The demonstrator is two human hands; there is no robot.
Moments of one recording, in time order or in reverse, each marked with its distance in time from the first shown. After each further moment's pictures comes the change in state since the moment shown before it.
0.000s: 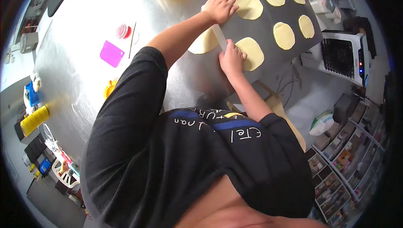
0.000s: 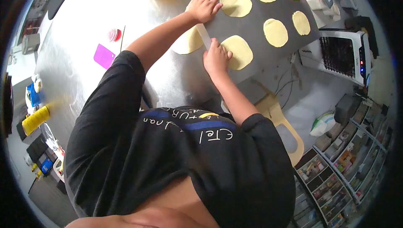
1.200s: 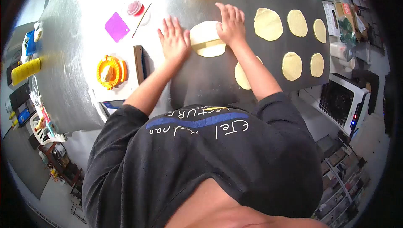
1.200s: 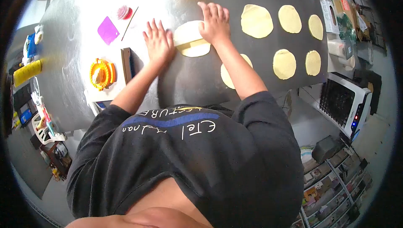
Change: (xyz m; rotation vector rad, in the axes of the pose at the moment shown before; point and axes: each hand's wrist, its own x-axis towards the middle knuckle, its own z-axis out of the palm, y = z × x) left_hand -0.172 0.015 -0.067 0.088 -0.067 -0.928; right_hand 0.144 -0.034 0.018 0.125 0.240 -0.790
